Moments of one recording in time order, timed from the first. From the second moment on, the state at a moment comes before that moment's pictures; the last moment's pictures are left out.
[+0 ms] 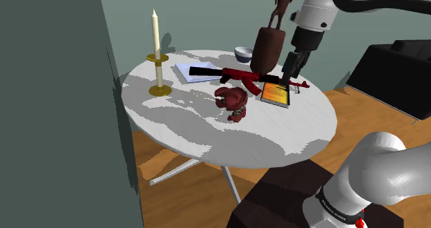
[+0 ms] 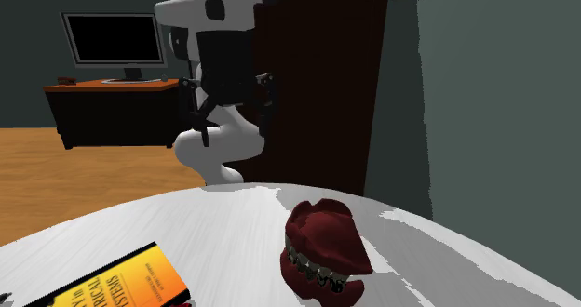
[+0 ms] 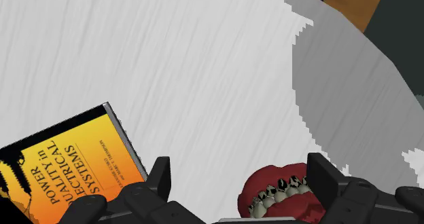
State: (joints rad) arm -0.02 -0.76 0.00 -2.29 0.03 1.54 -0.08
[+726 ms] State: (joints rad) arm 0.01 -0.41 0.16 -2.08 -0.07 1.64 -0.01
